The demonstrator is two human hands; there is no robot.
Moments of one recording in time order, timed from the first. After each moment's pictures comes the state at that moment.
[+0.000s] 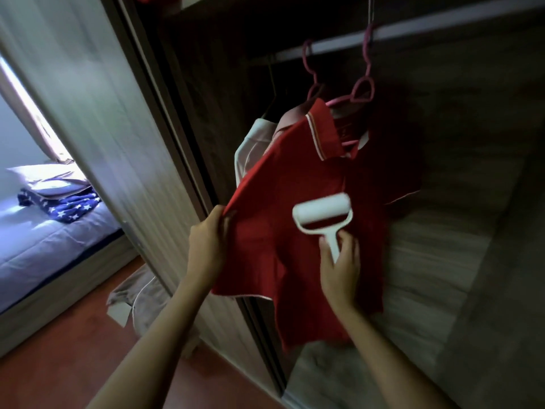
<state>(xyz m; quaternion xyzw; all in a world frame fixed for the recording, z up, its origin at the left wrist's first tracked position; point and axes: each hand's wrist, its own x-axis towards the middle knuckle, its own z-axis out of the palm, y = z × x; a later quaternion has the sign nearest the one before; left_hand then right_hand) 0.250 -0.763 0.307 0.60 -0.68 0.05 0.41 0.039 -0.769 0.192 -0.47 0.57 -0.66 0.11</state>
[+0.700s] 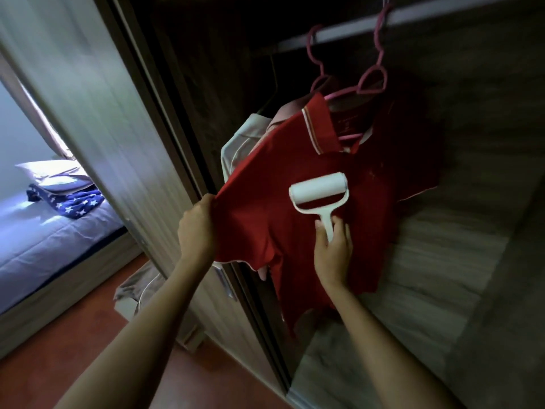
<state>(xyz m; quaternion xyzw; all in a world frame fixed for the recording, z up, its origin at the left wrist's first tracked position) 0.270 -0.807 0.314 0.69 -0.63 0.13 0.33 0.057 -0.822 0.200 -0.47 0.56 -0.67 0.15</state>
